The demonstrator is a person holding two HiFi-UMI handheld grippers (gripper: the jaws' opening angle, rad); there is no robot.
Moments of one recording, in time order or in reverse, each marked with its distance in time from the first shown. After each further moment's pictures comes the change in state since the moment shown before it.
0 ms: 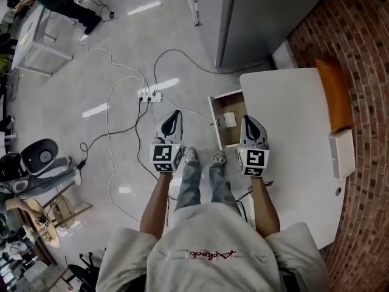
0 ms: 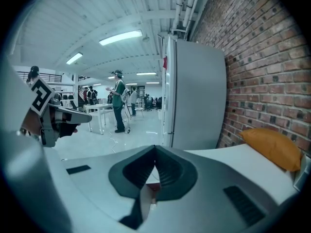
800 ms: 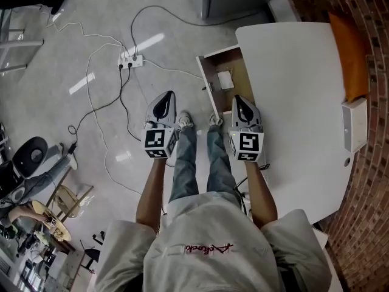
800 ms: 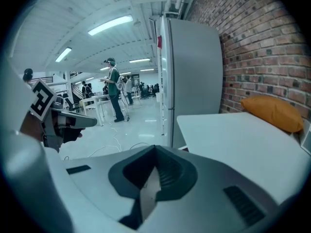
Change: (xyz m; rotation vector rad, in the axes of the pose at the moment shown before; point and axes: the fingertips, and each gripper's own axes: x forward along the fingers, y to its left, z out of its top) left arm 0.032 -0.014 -0.114 -0.059 0.159 -0.084; right arm 0.018 0.025 -0.112 0.095 0.160 -0.009
